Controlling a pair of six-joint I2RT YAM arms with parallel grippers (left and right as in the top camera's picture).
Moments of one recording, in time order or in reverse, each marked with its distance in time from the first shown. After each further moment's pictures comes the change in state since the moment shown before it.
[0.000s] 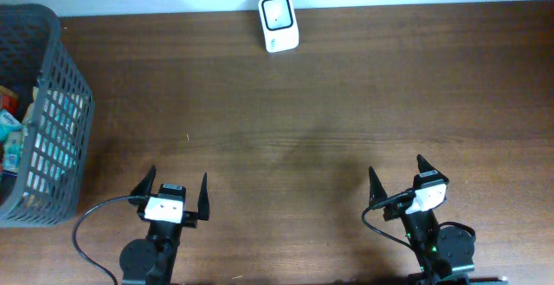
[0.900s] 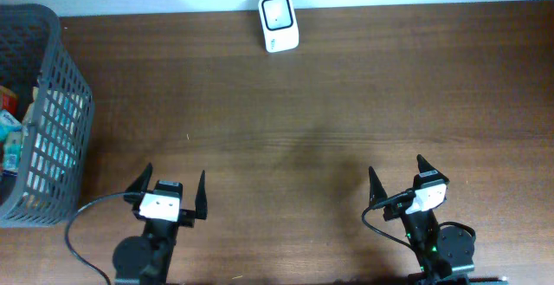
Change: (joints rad) left arm 0.000 0.093 0.135 -0.069 0.000 0.000; right arm 0.000 0.000 0.000 0.000 0.000 0.000
